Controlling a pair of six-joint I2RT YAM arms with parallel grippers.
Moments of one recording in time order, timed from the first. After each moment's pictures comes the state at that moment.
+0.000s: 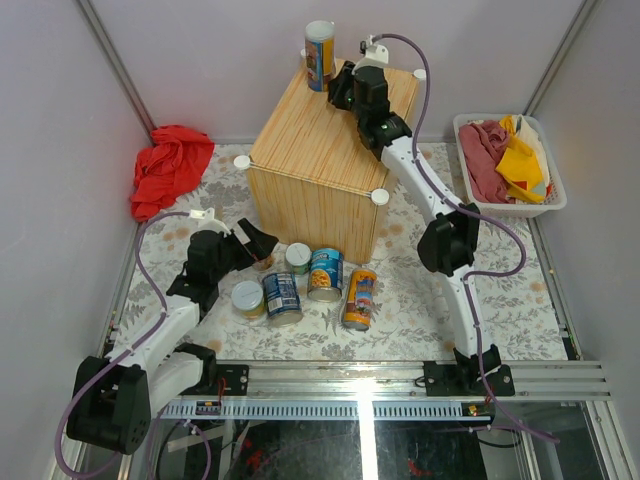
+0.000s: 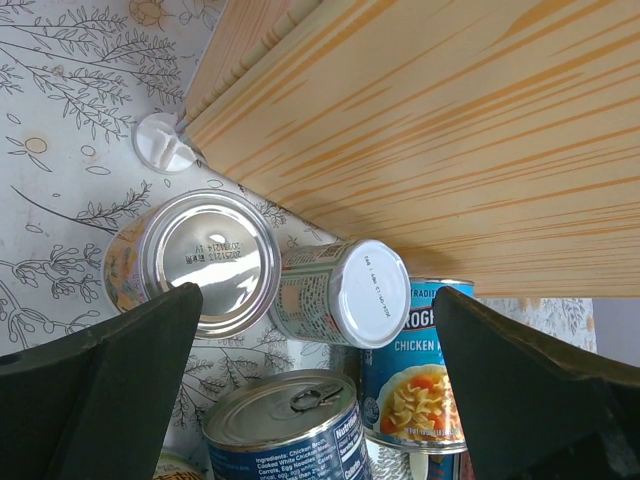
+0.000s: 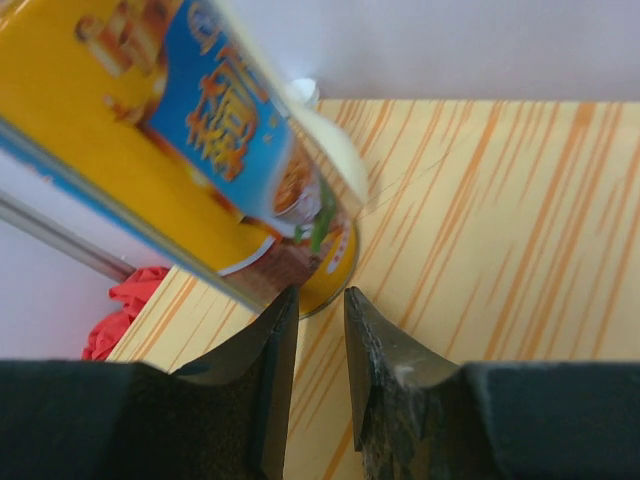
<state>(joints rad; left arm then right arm) -0.22 0.98 0.40 0.19 0.18 -0.71 0.48 2.37 2.49 -0.16 0.18 0.46</state>
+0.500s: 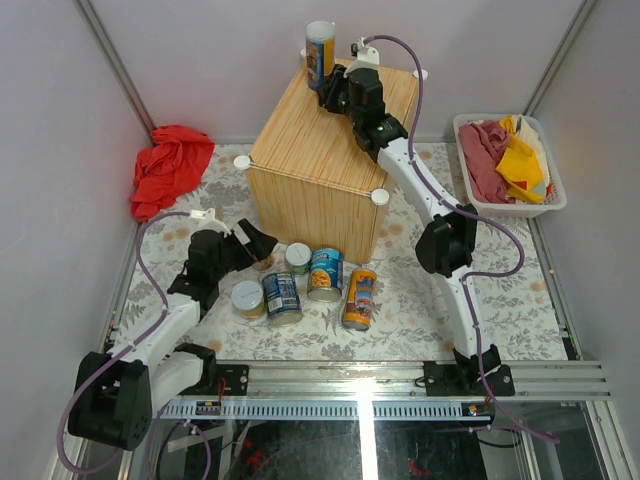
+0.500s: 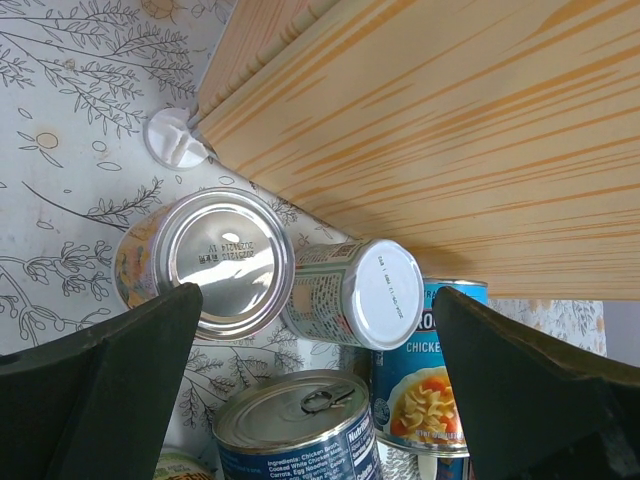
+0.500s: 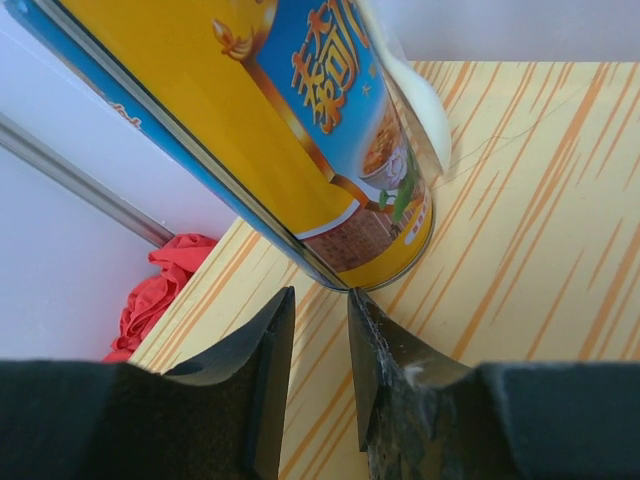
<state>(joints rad) -0.21 1.00 0.40 0.19 0.18 -0.70 0.50 2.37 2.49 -0.18 0.09 0.47</state>
